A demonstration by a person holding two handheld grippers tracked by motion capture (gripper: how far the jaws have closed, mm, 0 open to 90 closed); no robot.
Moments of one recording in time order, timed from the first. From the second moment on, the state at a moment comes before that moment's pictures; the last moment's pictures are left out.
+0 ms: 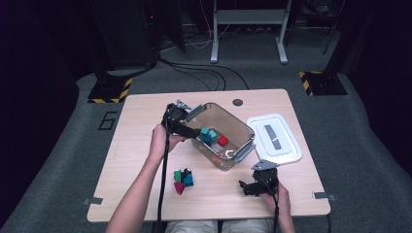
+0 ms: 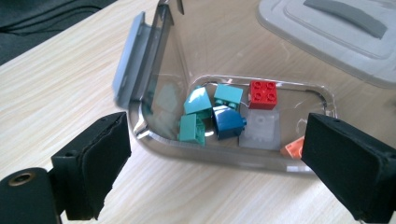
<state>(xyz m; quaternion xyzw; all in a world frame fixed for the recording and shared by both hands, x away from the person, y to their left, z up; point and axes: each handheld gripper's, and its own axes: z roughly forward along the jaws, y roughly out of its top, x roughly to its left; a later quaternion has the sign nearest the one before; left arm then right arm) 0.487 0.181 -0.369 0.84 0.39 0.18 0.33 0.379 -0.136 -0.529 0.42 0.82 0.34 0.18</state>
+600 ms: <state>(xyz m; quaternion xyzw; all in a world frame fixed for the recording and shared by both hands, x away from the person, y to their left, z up) 0.441 0.230 -0.399 0.83 0.41 0.18 0.33 0.379 -0.136 -0.529 0.42 0.82 0.34 0.18</state>
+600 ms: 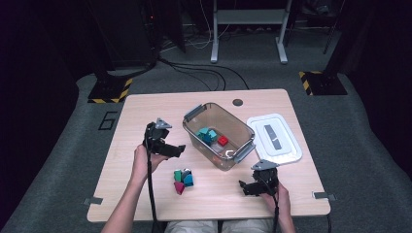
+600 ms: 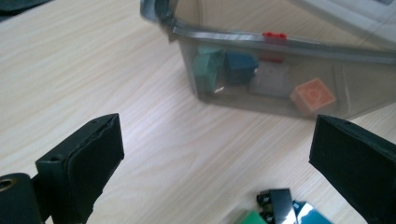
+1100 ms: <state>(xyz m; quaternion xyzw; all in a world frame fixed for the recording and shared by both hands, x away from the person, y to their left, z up) 0.414 0.245 -0.462 0.83 0.44 0.14 0.30 0.379 -0.136 -0.529 0.42 0.82 0.34 0.18</state>
